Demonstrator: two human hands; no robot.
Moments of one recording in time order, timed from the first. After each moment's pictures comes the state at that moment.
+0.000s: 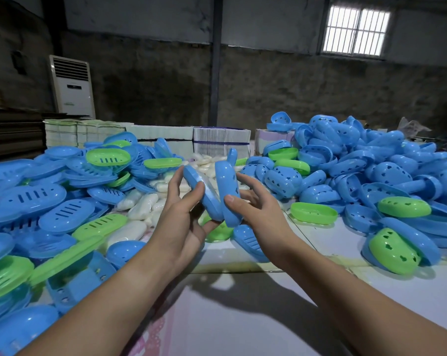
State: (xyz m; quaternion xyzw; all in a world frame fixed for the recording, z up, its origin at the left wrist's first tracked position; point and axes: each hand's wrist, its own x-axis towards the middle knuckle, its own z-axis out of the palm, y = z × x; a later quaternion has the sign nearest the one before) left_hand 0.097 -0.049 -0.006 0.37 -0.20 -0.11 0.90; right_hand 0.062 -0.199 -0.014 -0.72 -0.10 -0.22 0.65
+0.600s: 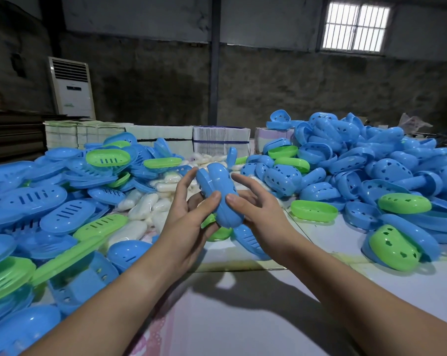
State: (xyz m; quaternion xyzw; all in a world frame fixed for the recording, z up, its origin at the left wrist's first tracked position) left_hand 0.088 -0.050 -0.013 0.47 -0.25 -0.09 0.84; right_hand 0.066 -0.202 -0.014 -0.69 -0.12 -0.19 0.69
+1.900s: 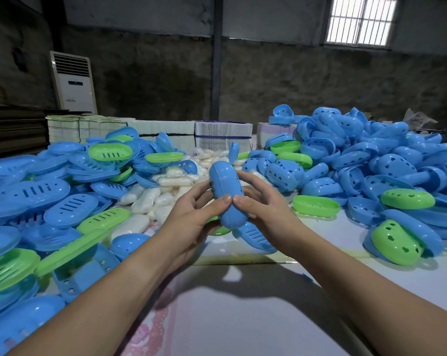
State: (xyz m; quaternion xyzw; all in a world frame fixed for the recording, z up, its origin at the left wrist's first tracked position) left_hand 0.088 -0.045 -0.014 0.52 -0.27 -0.13 0.80; right_hand 0.059 -0.213 -0.012 -0.72 -0.16 -0.15 0.66
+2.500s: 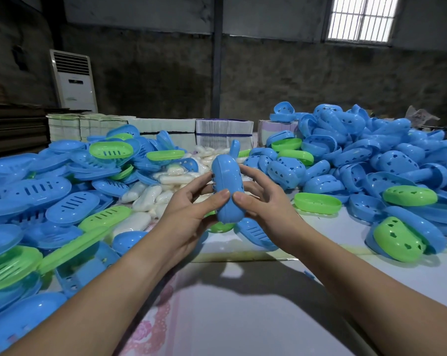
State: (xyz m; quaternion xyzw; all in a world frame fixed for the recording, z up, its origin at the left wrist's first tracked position) left_hand 0.086 -0.039 -0.006 0.51 -0.25 -0.12 0.81; right_hand 0.058 -0.210 -0.012 -0.71 -0.16 -0.17 0.67
